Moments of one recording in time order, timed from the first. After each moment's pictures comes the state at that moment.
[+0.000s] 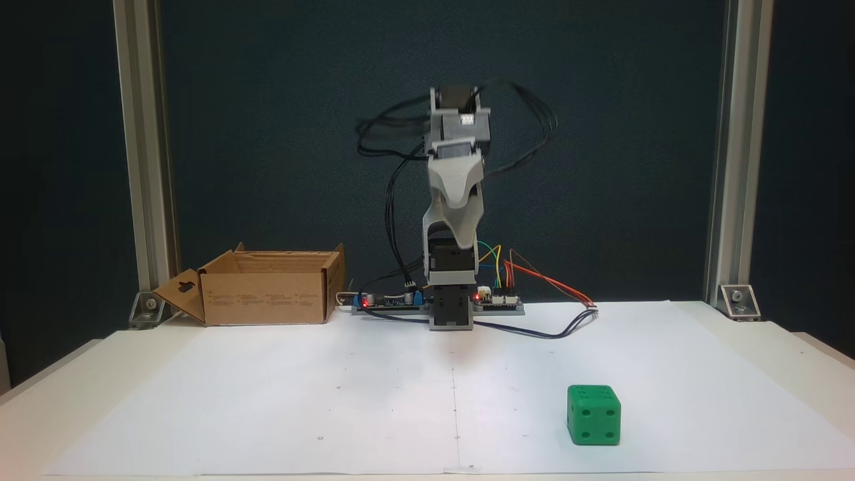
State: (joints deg) arm -4.8 123.0 103.6 48.1 9.1
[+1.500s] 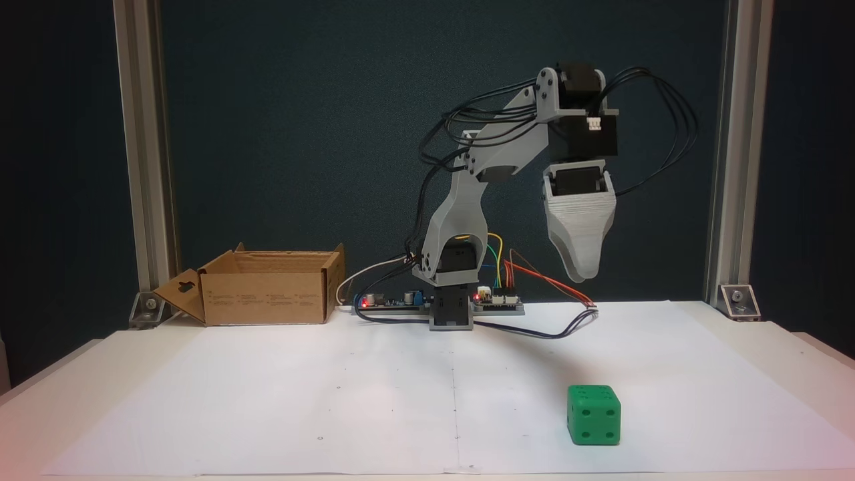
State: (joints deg) arm -23.7 56.5 28.2 80.8 28.2
